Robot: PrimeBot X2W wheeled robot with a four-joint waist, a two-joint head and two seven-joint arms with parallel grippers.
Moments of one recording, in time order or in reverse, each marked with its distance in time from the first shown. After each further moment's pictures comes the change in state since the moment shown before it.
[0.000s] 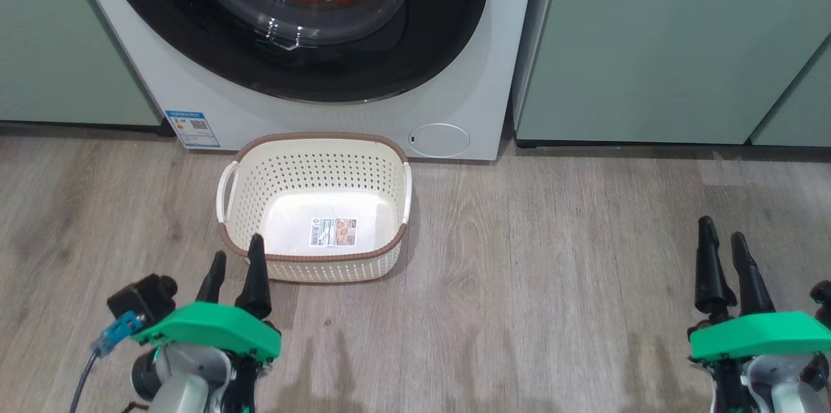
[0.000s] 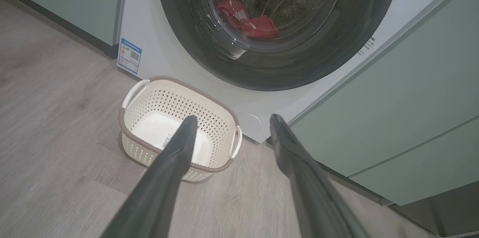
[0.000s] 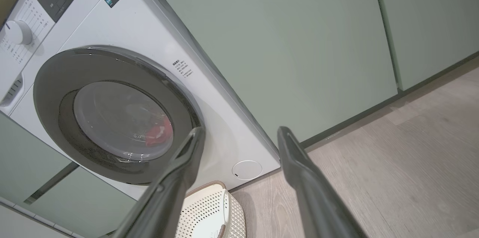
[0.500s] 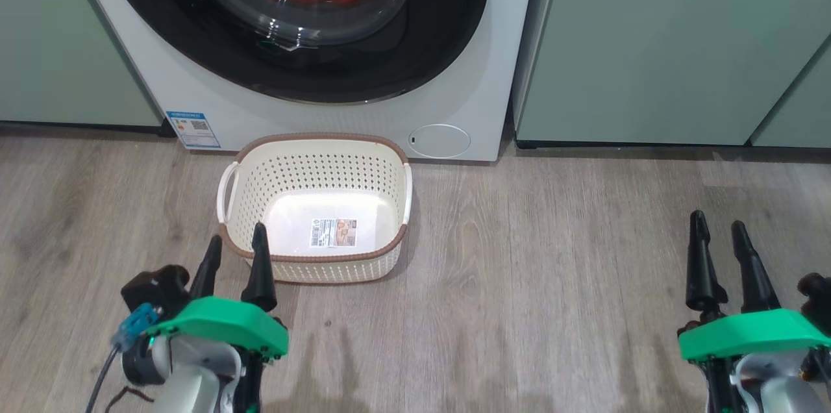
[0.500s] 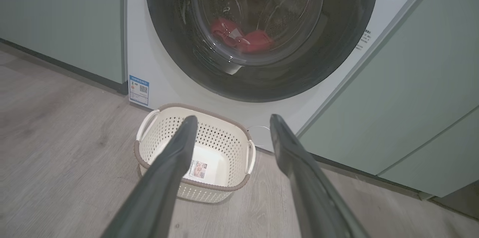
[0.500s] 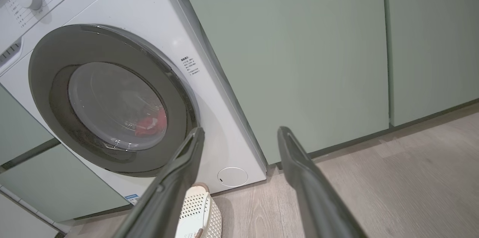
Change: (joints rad) left arm -0.018 0.014 -0.035 -0.020 0.175 0.049 -0.052; right arm -0.003 0.000 0.013 -0.021 -0.202 0.000 -0.049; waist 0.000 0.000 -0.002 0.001
